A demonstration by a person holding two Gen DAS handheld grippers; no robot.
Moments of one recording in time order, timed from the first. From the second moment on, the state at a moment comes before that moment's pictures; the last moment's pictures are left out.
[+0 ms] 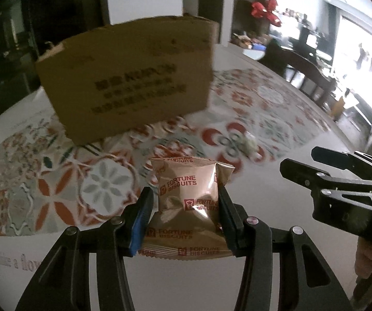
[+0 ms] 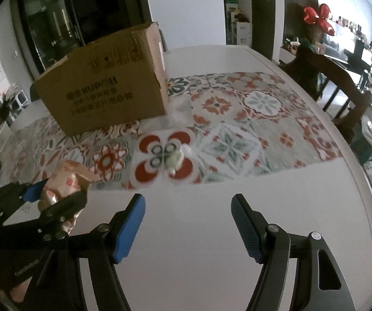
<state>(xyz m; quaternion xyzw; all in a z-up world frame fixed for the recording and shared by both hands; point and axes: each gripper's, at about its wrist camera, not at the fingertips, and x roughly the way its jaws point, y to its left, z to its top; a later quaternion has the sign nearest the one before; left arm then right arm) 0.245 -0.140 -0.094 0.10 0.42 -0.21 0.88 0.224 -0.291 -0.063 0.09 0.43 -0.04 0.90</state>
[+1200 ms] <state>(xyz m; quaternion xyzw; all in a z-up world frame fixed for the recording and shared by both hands) 0.285 -0.114 -0.052 0.06 0.37 -0.18 0.91 0.282 -0.263 -0.044 0.07 0.40 -0.01 0.91</state>
